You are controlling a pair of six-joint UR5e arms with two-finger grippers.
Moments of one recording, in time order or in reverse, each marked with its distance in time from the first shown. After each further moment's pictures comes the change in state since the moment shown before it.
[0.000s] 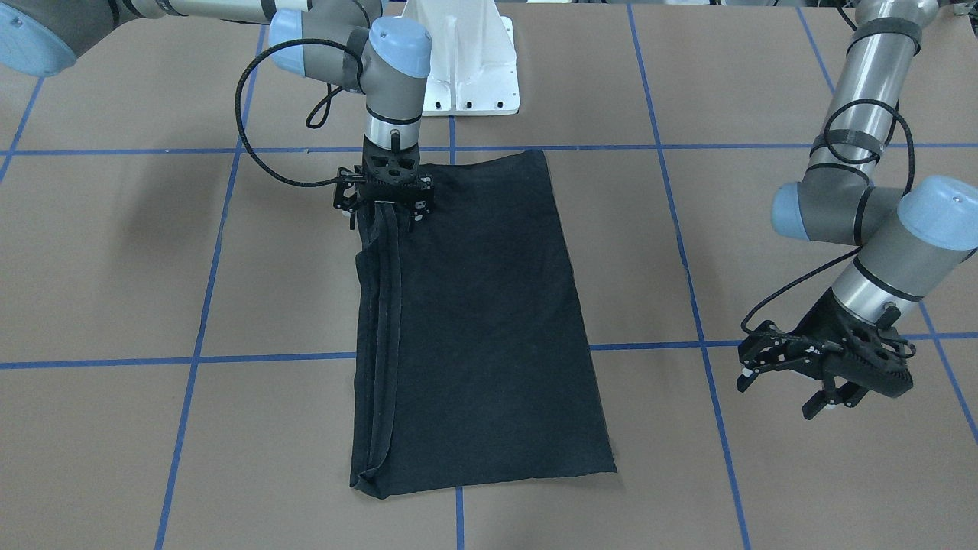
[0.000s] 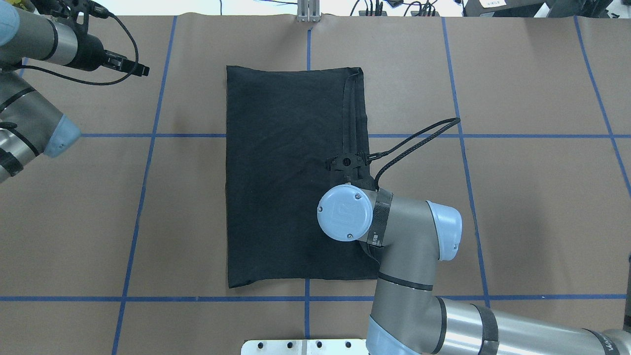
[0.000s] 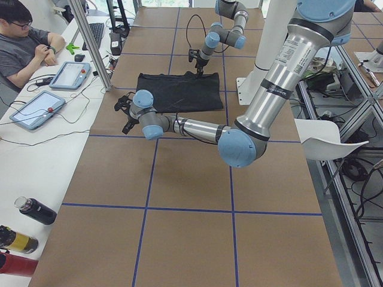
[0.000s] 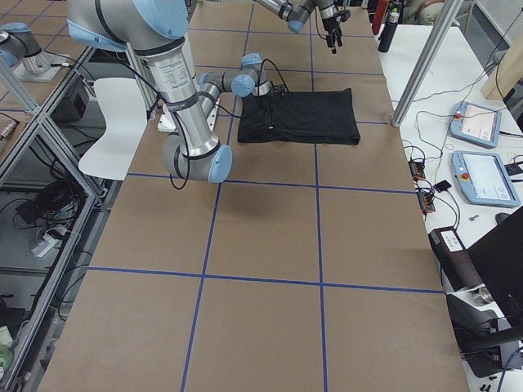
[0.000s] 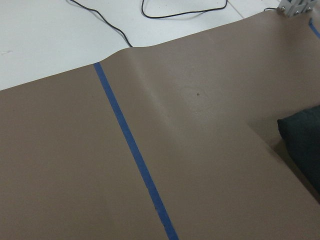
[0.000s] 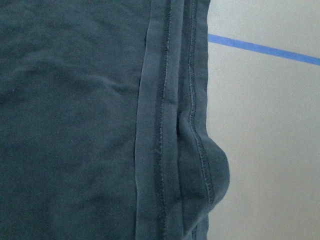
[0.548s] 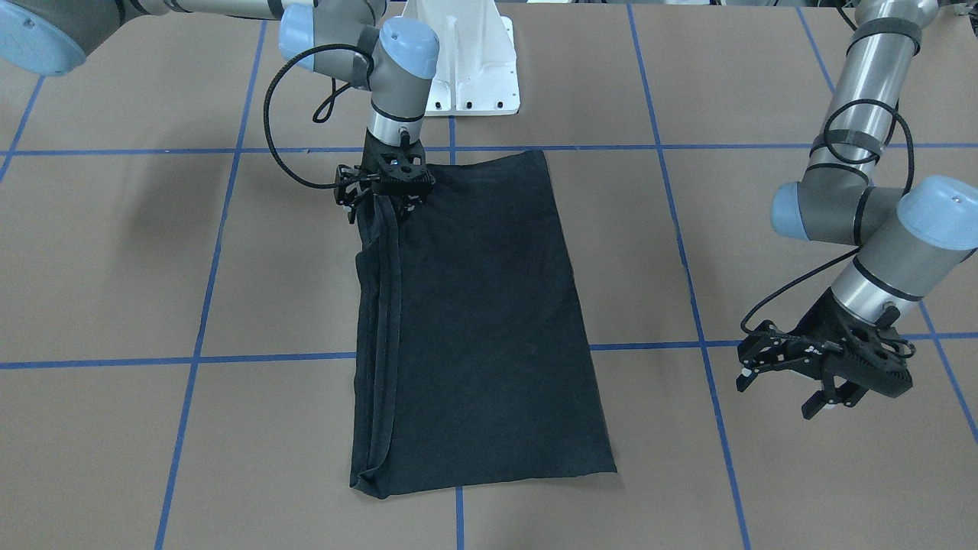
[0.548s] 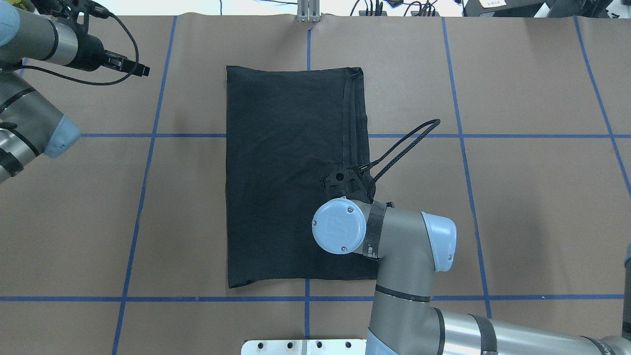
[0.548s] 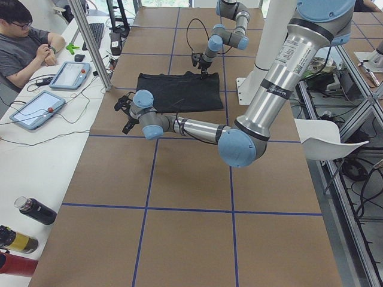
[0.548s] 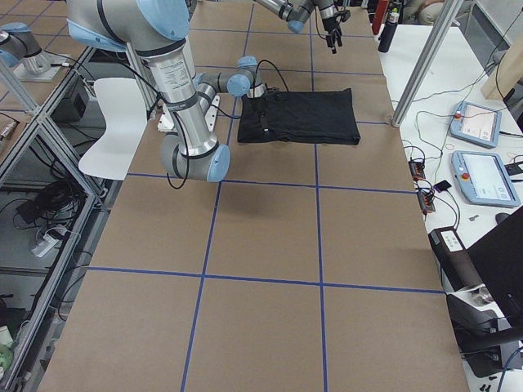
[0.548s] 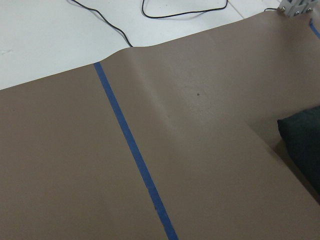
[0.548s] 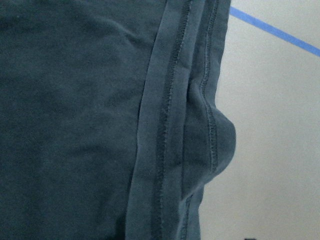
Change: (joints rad) left arm 0.001 0.000 -0.001 0.000 0.000 -0.004; right arm -0.015 -0.007 0.004 -0.061 -0.004 -0.123
